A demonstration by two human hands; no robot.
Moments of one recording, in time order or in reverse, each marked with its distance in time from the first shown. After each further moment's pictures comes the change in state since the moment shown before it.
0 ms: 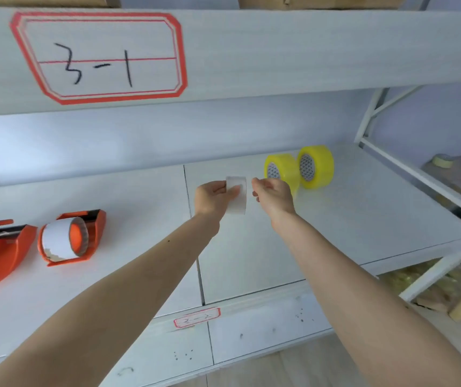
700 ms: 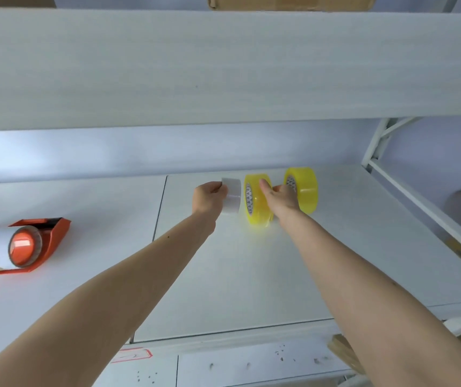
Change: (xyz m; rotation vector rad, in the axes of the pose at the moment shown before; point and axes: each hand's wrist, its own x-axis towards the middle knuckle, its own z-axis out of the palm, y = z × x) left_hand 0.065 -0.001 0.103 0.092 0.178 0.039; right_hand 0.138 0.017 -0.075 -0.229 -0.117 0.046
